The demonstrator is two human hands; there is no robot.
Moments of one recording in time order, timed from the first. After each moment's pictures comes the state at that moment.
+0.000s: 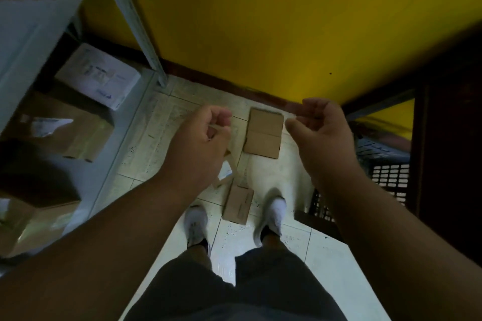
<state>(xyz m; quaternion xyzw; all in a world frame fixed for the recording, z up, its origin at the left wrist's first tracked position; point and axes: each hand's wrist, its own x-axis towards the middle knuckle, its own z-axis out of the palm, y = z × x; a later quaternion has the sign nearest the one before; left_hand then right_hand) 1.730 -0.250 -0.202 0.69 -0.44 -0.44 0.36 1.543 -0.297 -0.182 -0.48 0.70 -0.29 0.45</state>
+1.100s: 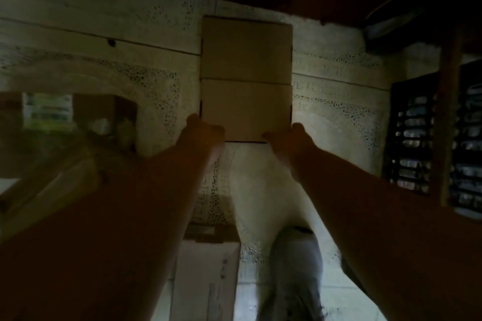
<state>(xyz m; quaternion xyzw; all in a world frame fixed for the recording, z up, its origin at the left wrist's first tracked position) 1.564 -0.422 -0.908 0.80 -0.26 -0.54 0.06 1.404 -0.421 -0.908 -0.28 0.82 0.00 0.50</state>
